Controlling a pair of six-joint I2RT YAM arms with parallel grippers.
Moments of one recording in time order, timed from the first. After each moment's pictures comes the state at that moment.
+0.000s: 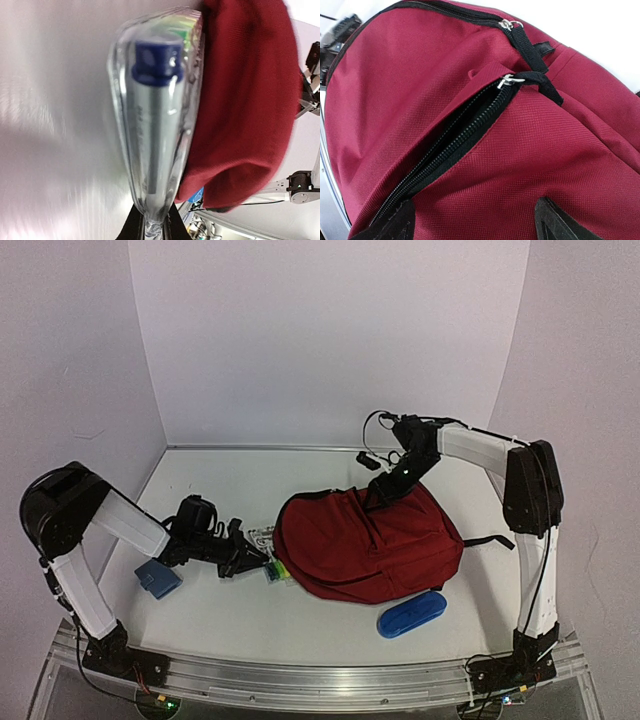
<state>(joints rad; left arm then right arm) -0.54 1.73 0.59 0.46 0.67 -1.14 0.43 2.19 1.87 -0.96 -0.51 -0.33</state>
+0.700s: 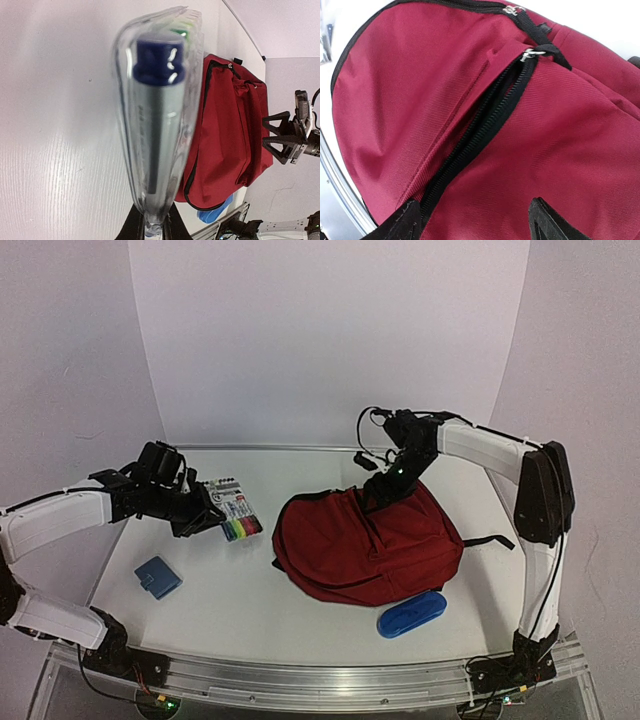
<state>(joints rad) -0.50 1.23 0.86 -0.44 0.27 -0.94 0.52 2.07 1.82 -1.01 -0.36 -0.16</state>
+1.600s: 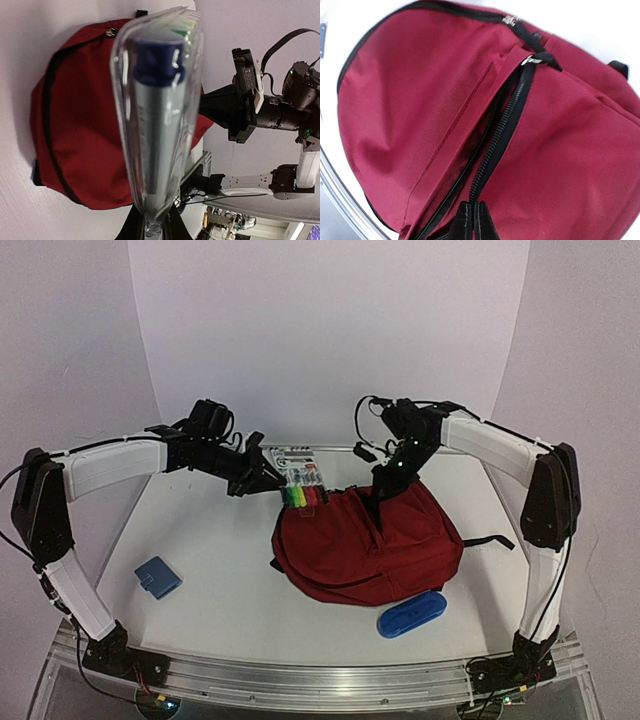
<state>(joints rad) -0.55 1.65 1.33 -0.40 0.67 -0.83 0.56 2.03 1.86 -1.06 -0.25 -0.14</state>
